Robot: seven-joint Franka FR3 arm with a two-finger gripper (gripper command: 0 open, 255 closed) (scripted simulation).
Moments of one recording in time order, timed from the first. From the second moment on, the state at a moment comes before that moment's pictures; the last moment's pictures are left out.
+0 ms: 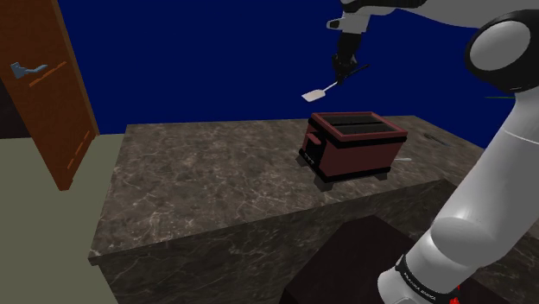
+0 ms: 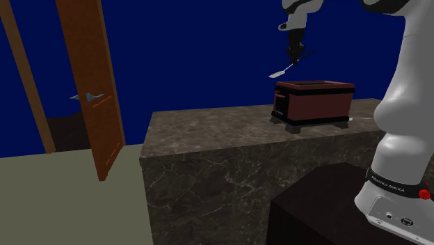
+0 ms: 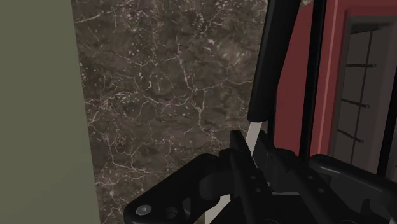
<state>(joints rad) -0.22 0.08 -0.21 -1.49 -0.05 1.57 -1.58</state>
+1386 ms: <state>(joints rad) -0.45 0.39 -0.32 -1.19 0.06 1.58 -1.90</state>
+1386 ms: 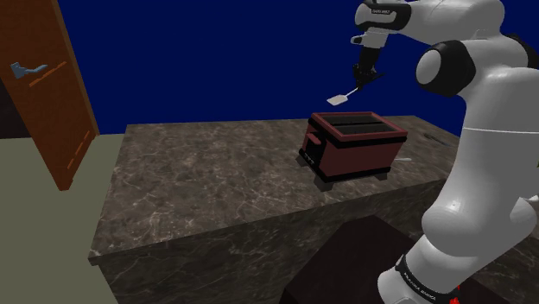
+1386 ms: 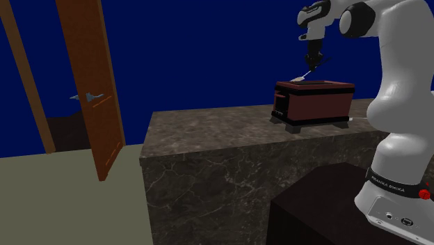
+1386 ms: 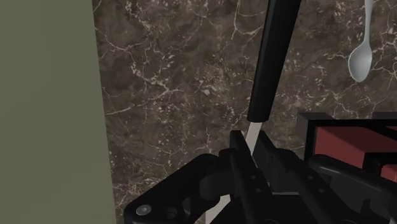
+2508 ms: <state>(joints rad) -0.43 0.35 -0.32 -1.48 0.04 1.83 -1.88</state>
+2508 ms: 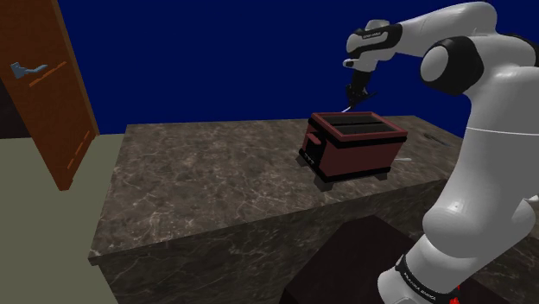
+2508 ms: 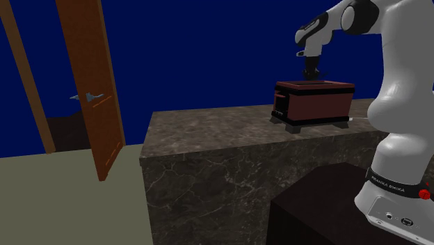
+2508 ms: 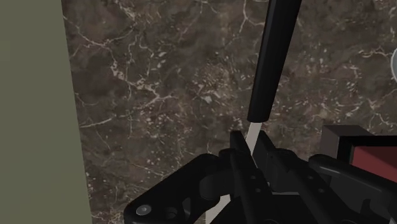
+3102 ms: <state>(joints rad) -0.43 0.36 -0.32 -1.57 0.05 1.94 -1.89</state>
